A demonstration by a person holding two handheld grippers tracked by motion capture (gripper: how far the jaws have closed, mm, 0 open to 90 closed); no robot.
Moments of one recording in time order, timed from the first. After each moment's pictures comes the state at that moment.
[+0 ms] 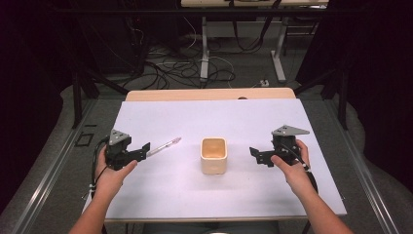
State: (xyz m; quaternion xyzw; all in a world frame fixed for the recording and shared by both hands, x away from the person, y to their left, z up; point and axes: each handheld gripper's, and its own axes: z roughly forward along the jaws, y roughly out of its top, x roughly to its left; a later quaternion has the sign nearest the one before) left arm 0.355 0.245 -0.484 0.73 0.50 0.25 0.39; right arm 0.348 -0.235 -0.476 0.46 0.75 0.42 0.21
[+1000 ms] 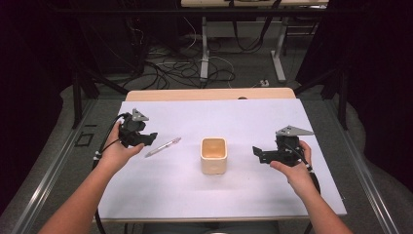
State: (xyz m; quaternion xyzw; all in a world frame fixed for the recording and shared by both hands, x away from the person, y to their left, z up) left arm 0.407 0.213 -0.452 0.85 0.40 0.23 0.27; right arm 0.348 -0.244 -0.478 0.47 0.74 0.43 0.21
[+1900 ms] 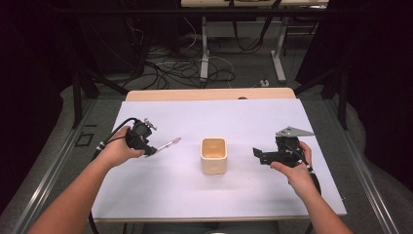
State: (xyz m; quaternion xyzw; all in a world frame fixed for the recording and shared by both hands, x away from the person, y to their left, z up) left arm 0.422 0.211 -0.479 0.92 0.36 0.09 0.13; right arm 0.347 -0.246 -0.482 0.47 0.74 0.43 0.20
